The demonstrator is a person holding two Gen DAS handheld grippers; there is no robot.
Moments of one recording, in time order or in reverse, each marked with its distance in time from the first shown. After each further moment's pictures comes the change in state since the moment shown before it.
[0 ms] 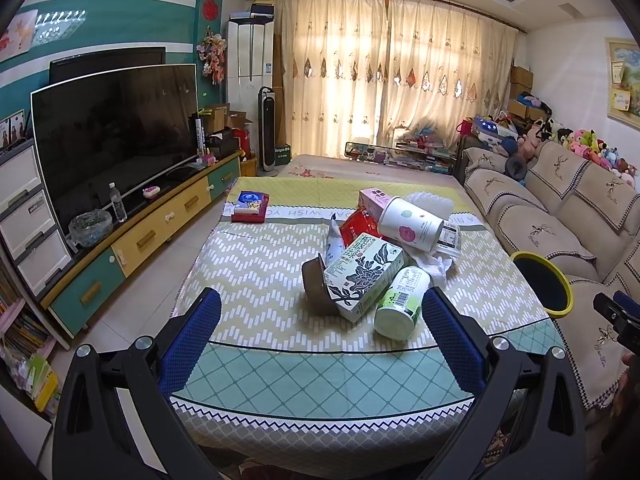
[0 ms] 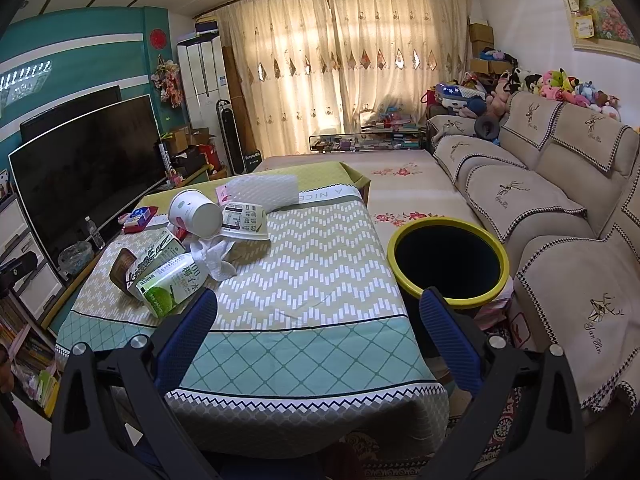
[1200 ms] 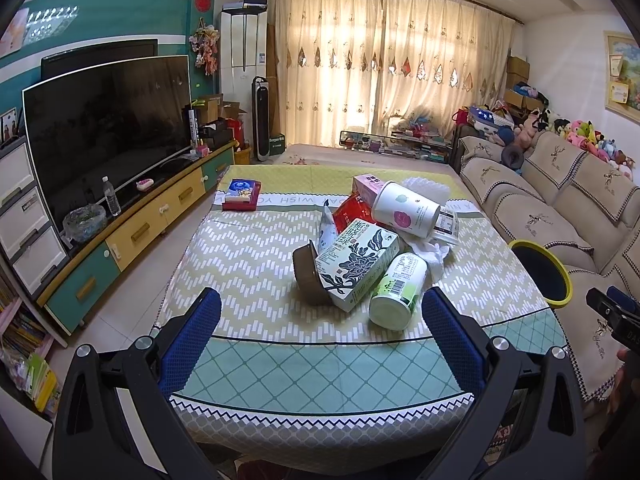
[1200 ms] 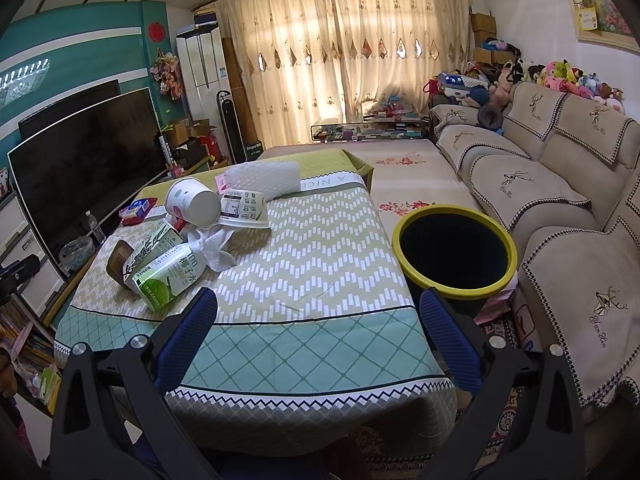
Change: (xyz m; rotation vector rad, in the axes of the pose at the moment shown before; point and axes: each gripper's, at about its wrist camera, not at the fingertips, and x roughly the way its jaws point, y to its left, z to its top) left arm 0.012 -0.006 -0.004 0.009 0.040 -0.015; right arm 0.015 0.001 -0.005 0.006 0.038 0.007
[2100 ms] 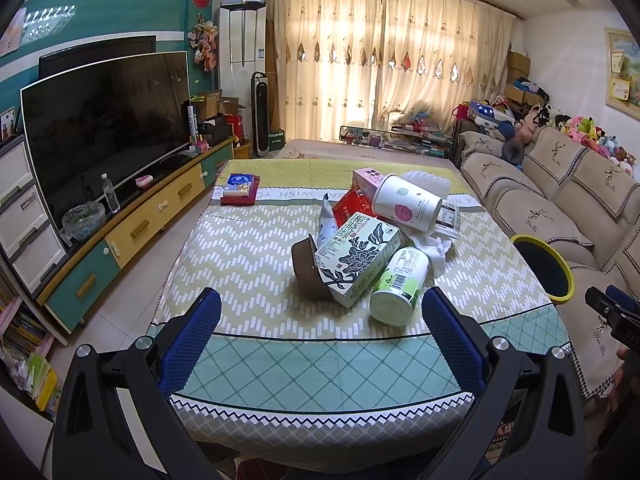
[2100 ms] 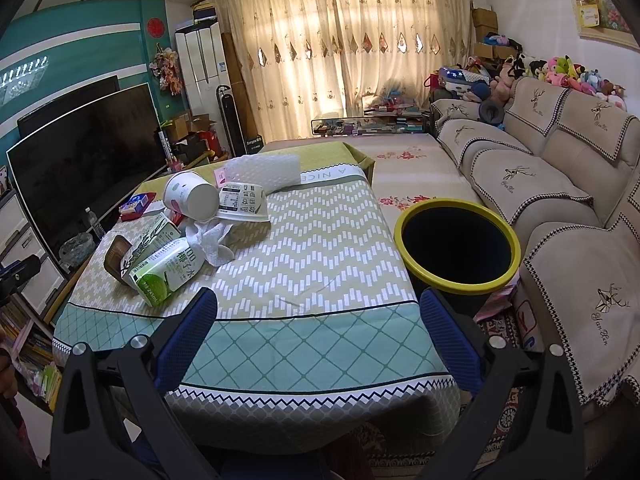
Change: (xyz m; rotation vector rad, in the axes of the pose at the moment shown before) left arm 0.007 -0.003 -0.005 0.005 0.016 0.000; right arm 0.007 0.003 -0.004 0.002 0.017 -0.001
